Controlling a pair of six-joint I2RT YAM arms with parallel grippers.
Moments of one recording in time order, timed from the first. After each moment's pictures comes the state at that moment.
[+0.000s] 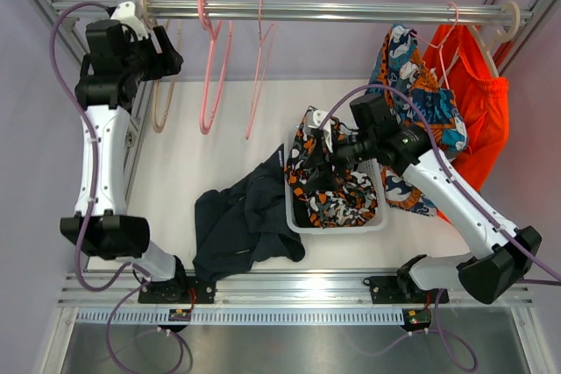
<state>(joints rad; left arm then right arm) 0.07 1.59 1.95 -0.71 0.21 -0.18 0.57 1.31 1.37 -0.80 -0.87 -0.47</state>
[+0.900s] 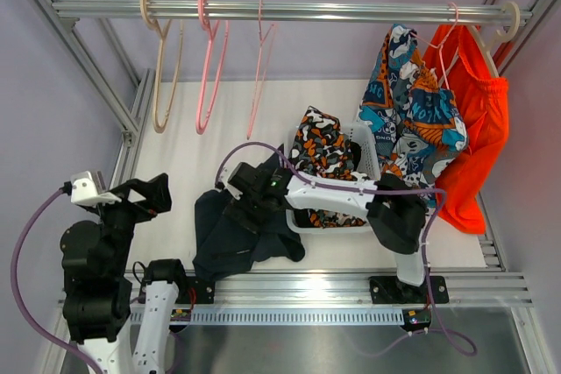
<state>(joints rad) 0.07 0.29 1.02 -0.81 0.04 -0.34 1.13 1.92 1.47 -0.57 0.03 -0.03</state>
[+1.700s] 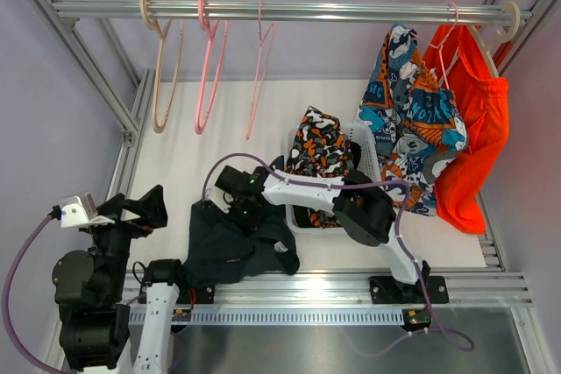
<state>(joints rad) 0.07 0.18 1.07 -0.87 0.03 -0.34 1.13 2.19 1.71 -0.72 -0.21 -0.13</state>
